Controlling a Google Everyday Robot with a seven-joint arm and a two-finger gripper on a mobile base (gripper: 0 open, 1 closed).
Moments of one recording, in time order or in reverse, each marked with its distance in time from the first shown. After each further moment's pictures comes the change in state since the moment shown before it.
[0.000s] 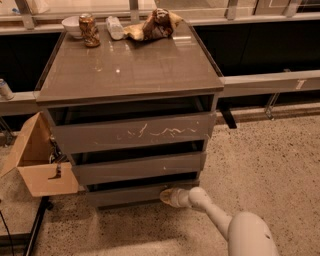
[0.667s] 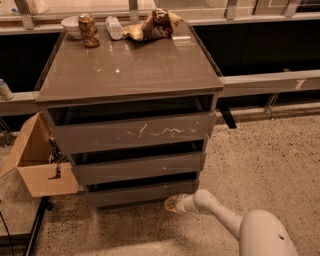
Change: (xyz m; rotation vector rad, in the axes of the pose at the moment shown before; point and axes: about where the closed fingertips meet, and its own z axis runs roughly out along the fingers) arm -0.001 0.039 -0.038 -0.135 0.022 0.055
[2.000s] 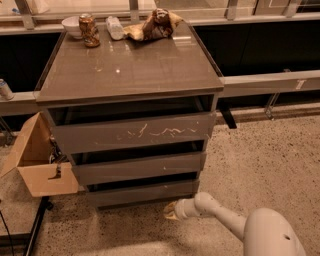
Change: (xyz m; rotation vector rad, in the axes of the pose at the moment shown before) arm -0.010 0.040 -0.012 -0.102 -0.001 0.041
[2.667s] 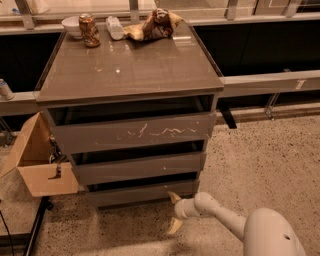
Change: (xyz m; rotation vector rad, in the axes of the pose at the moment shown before) arm 0.000 0.000 0.000 0.000 0.000 0.000
